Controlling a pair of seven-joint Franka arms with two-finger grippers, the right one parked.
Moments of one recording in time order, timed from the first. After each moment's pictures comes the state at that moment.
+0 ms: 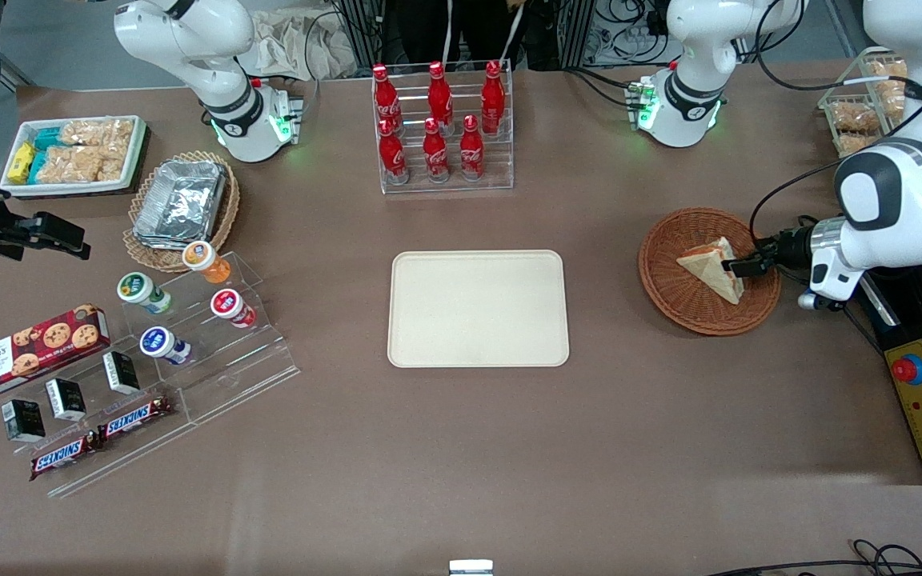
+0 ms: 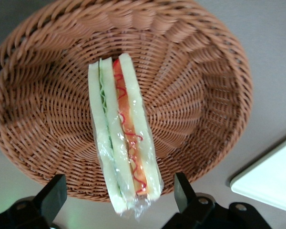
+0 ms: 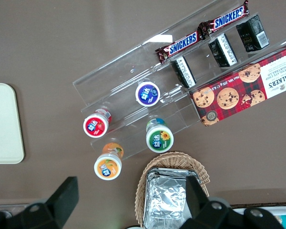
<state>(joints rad) 0.15 0.15 0.04 -2.27 -0.35 1.99 -0.19</state>
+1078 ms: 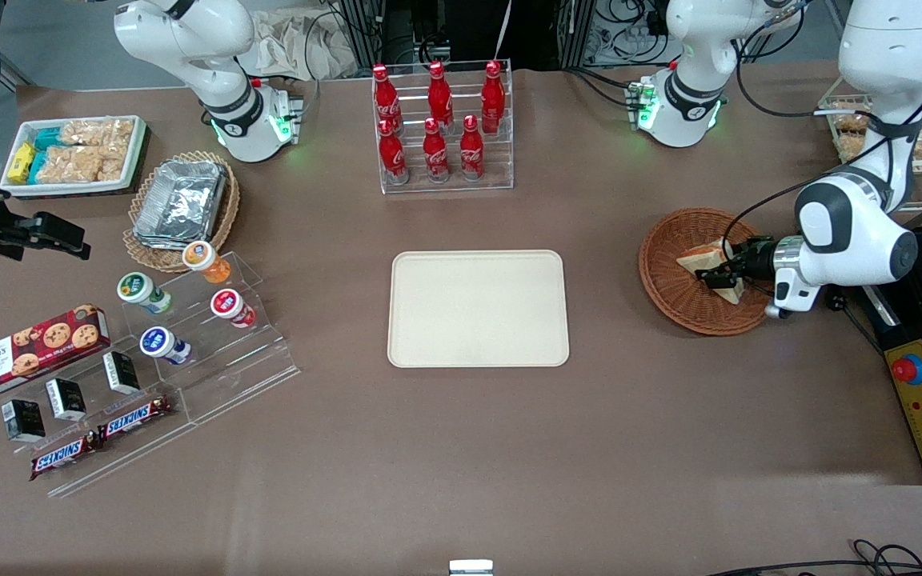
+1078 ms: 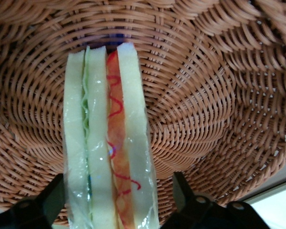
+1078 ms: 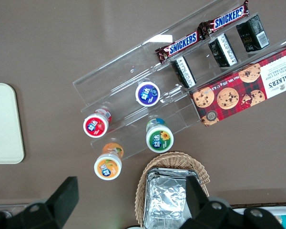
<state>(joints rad) 0.12 0.27 0.03 -2.30 -0.41 2.09 -0.26</state>
